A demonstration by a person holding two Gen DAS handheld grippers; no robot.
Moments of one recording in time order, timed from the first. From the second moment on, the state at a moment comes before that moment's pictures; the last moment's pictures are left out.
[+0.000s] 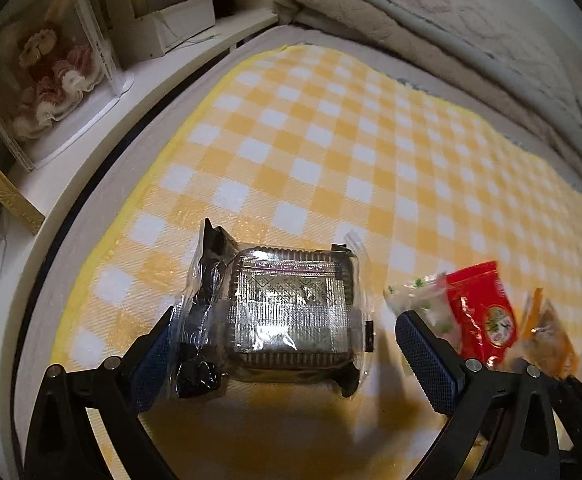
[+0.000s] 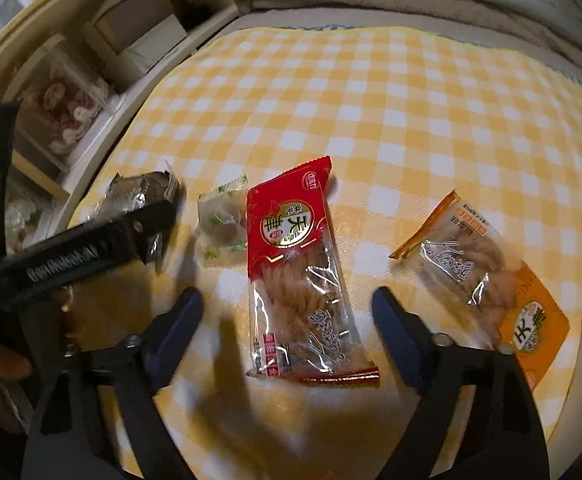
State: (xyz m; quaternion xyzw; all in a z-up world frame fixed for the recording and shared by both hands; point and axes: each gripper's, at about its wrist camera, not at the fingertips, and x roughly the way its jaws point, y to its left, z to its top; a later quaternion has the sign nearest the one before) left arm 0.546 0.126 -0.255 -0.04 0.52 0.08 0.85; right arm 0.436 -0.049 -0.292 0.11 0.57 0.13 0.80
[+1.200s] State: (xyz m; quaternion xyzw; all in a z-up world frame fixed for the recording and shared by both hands) left arm 0.461 0.043 -0.134 -0.05 0.45 0.01 0.89; right arm 0.383 -0.124 -0.179 0.12 0.49 0.11 0.86
